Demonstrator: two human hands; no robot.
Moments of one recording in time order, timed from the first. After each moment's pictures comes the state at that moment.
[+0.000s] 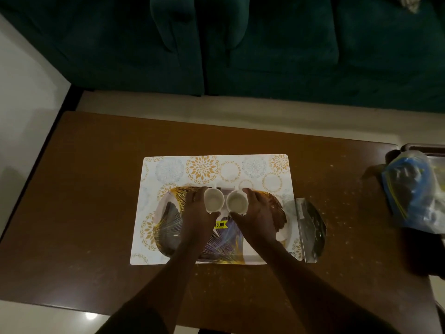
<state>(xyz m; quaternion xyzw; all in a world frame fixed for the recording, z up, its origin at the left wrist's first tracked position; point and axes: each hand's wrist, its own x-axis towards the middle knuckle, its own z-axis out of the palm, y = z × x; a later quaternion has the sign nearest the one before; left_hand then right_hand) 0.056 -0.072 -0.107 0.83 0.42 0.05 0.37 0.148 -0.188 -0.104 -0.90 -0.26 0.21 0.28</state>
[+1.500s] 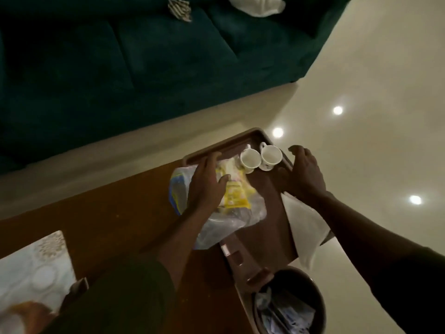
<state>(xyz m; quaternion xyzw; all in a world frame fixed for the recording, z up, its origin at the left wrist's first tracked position) 0.503 -0.476 -0.087 0.90 0.11 0.04 0.42 0.559 -0.697 -0.046 -0.97 0.02 0.06 0.23</state>
